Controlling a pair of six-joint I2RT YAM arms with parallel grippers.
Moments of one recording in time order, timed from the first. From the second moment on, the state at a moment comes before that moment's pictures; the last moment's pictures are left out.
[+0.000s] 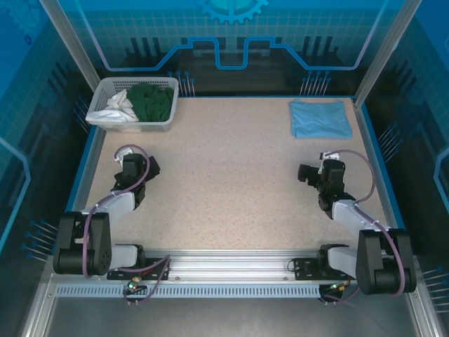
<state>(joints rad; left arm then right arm) 0.04 1.31 0.47 0.19 -0.30 -0.43 0.00 1.19 0.40 0.18 0.13 0.17</state>
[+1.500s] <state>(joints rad) -0.02 1.56 0.38 0.83 -0.06 -0.09 0.07 1.50 0.41 0.71 0.07 -0.06</state>
